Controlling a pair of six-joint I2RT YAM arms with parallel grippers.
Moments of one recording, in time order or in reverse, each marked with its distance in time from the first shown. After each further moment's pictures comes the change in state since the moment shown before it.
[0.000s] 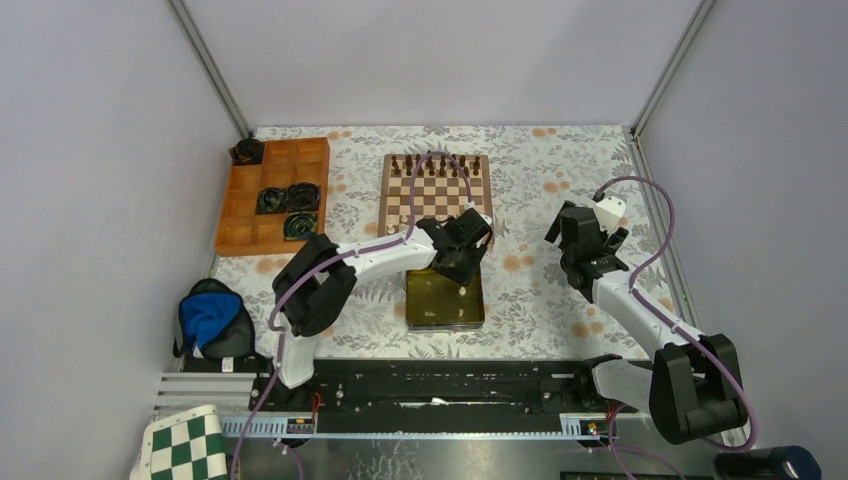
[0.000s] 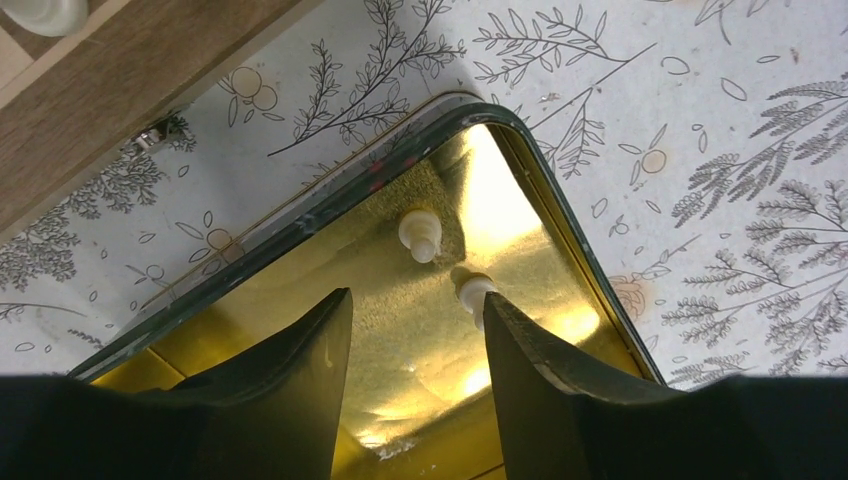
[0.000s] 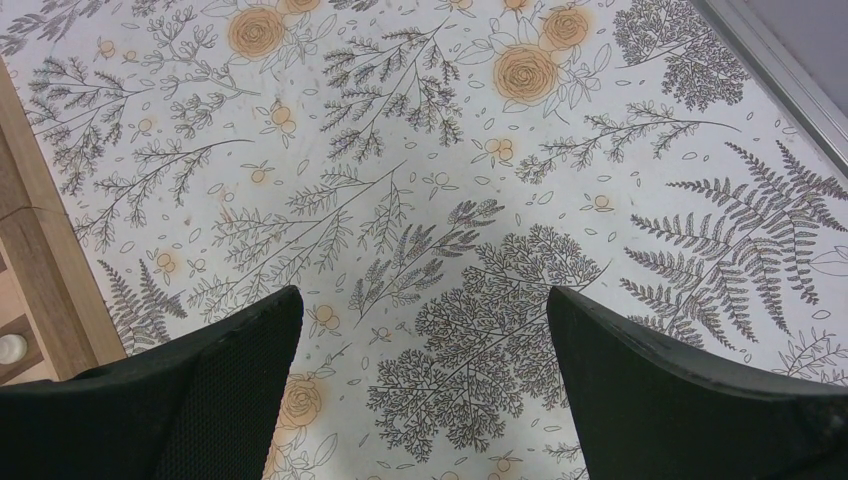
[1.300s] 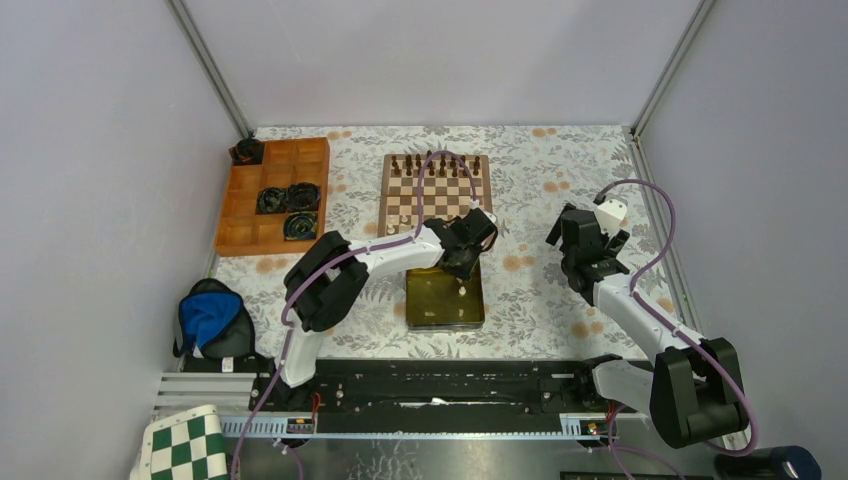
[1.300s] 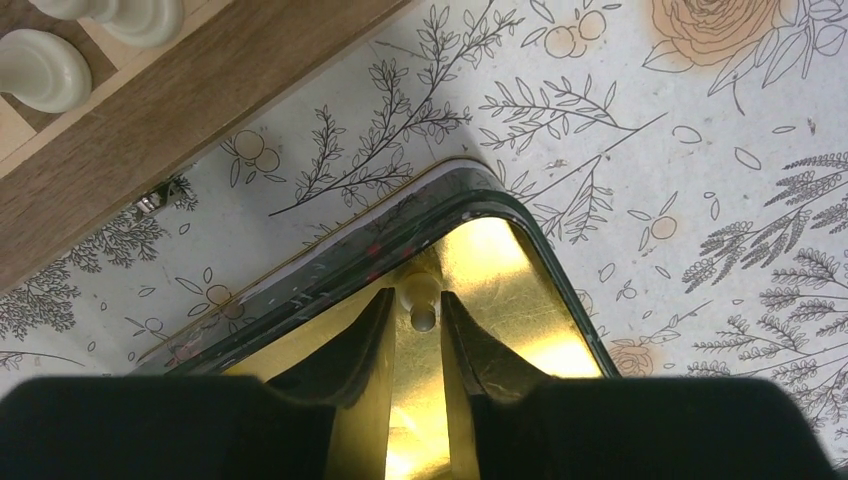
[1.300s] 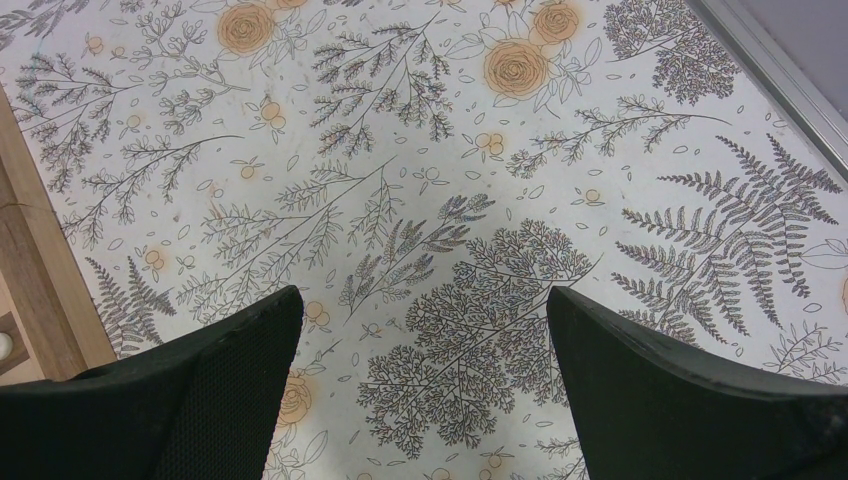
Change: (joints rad) left arm 0.000 0.080 0.047 0.041 -0.039 0.000; right arm -0.003 -0.019 -0.021 0.003 0.006 -0.001
